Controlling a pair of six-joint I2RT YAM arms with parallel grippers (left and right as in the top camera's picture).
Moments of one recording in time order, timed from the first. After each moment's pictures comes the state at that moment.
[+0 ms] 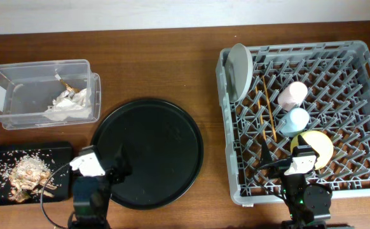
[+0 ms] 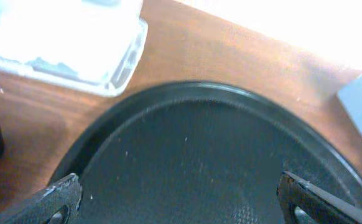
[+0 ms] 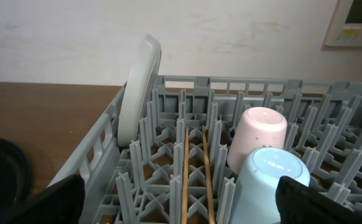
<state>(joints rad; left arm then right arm) -0.02 0.37 0.05 -0.06 -0.03 -0.33 0.05 0.01 0.01 -0.07 -0.01 0.00</state>
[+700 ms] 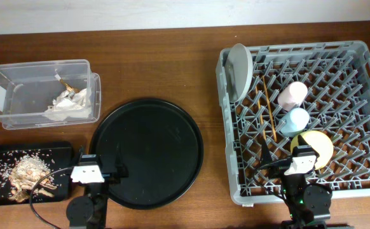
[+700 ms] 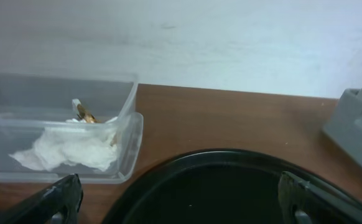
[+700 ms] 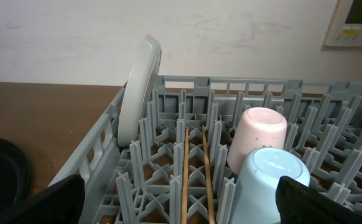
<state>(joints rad) -0.02 0.01 0.02 -0.08 -0.03 -0.05 0.05 0.01 0.01 -0.07 -0.01 0.00</state>
